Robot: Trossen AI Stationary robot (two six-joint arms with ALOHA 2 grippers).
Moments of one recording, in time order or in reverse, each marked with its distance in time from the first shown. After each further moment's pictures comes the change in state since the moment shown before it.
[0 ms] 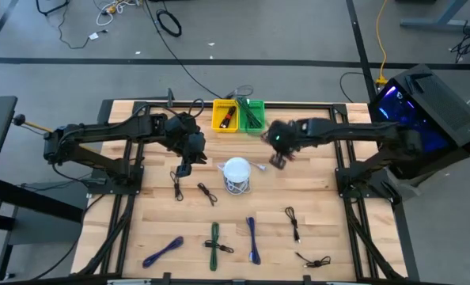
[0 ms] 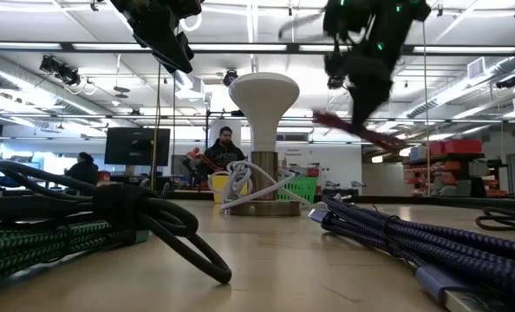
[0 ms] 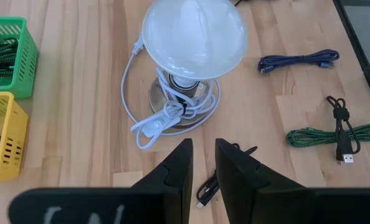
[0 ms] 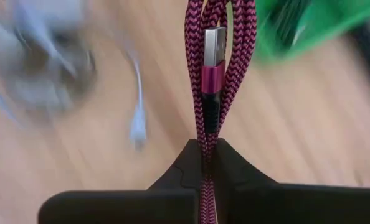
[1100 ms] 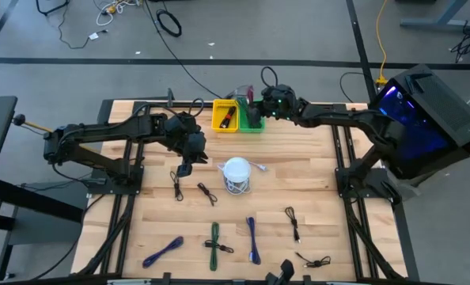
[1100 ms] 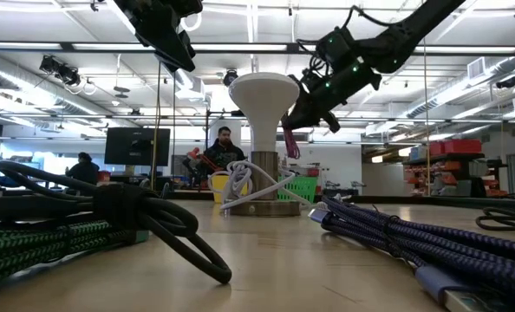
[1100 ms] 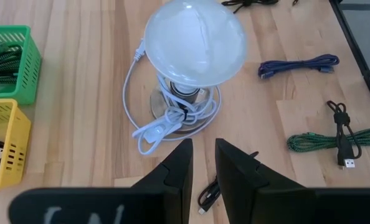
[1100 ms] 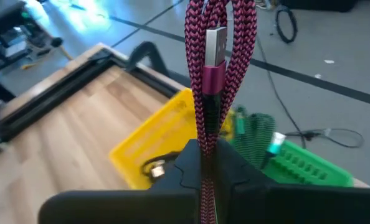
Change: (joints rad) left arm 0.000 0.000 0.001 0.019 0.000 0.000; right arm -0.363 0.206 -0.116 1.010 -0.148 0.097
